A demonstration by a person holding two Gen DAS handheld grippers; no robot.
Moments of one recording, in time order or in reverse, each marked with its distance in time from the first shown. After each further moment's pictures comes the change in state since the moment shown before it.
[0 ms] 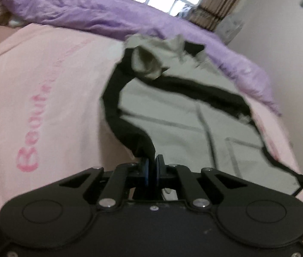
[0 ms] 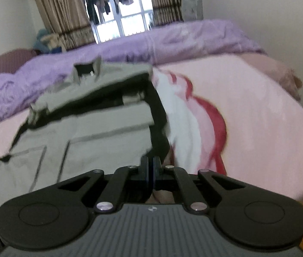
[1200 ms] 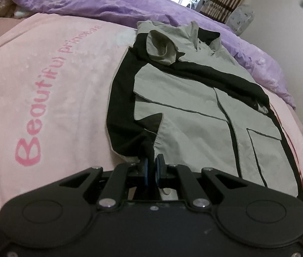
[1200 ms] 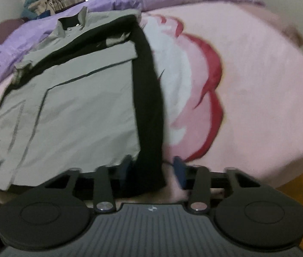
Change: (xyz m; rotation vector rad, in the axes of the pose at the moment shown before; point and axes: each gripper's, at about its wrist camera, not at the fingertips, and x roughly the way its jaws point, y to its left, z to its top) left arm 0.022 0.016 -0.018 -0.006 0.058 0.089; right arm 0.036 -0.028 -0.051 0.050 0.299 -0.011
